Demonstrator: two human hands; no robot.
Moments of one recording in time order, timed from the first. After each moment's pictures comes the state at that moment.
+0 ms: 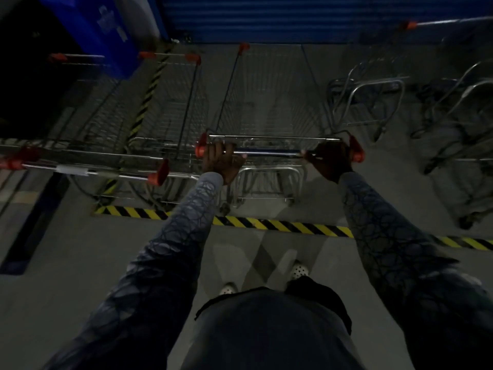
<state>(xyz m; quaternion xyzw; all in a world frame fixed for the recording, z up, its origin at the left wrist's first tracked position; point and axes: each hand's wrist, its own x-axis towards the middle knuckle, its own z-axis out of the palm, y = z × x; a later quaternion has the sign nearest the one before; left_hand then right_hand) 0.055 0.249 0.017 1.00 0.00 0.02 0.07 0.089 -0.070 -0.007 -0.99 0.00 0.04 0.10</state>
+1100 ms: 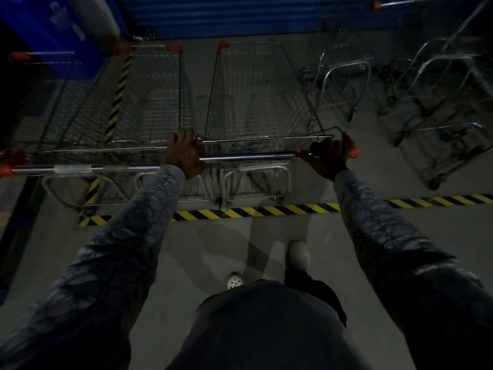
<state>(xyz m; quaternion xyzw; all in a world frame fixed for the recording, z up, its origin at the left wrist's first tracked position) 0.035 0.392 0.037 0.97 -0.19 0.02 -0.18 -0.004 -0.017 -0.010 -0.99 0.08 0.05 0.11</state>
